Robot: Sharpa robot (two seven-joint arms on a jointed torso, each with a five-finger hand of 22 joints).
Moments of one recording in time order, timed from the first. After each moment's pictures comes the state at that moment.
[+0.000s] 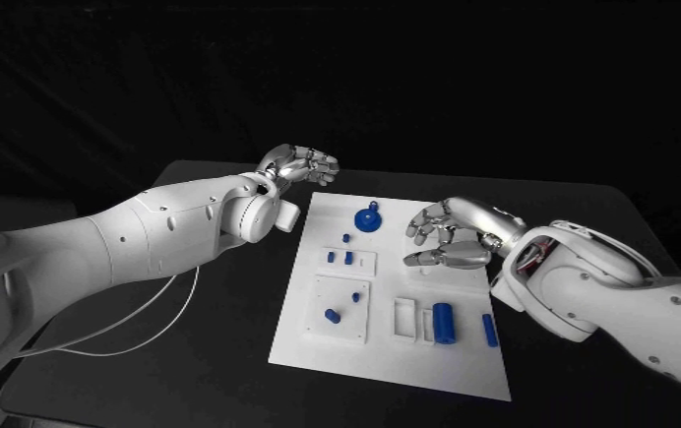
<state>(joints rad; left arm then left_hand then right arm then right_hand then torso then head) 1.32 -0.70 -0.11 1.13 -0.16 -0.28 0.29 1.12 -0.13 0.59 -0.28 0.11 0.85 0.17 0.32 0.47 1.17 0.14 0.07 0.11 0.84 0.15 0.60 0.17 0.04 0.60 0.05 0.58 1.20 1.24 -0.83 -0.02 1.65 -1.30 -0.31 -0.05 0.95 -0.20 0.45 -0.27 0.17 0.88 0.17 0.30 0.47 1.13 0.08 0.31 0.25 1.17 -0.03 1.12 0.83 0.22 1.07 0.03 0.78 1.31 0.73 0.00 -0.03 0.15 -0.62</state>
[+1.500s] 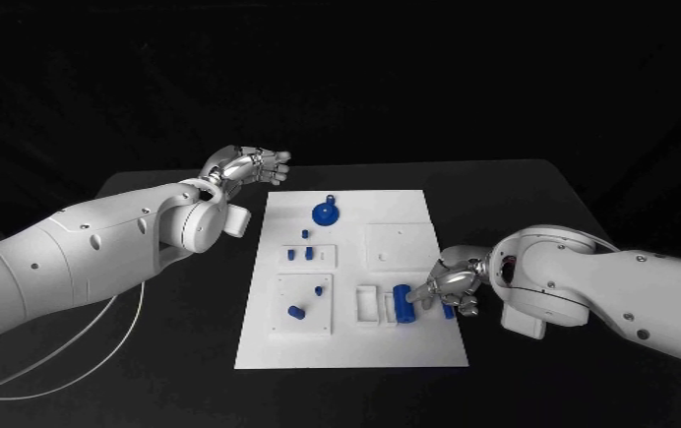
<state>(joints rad) 1.31 -0.74 -0.11 1.17 -0.15 -0.27 0.30 0.93 -0.13 0.44 -0.23 0.06 0.82 0.18 0.32 0.47 1.15 0.14 0.07 0.10 0.84 0.15 0.56 0.21 0.05 0.60 0.05 0.55 1.22 1.24 -0.92 -0.09 1.69 -0.95 0.10 -0.57 0.74 -0.14 0.51 -0.02 0.05 0.94 0.10 0.31 0.58 1.08 -0.01 1.17 0.99 1.28 -0.12 1.26 1.01 0.24 1.20 -0.05 0.89 1.31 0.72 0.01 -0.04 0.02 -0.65</state>
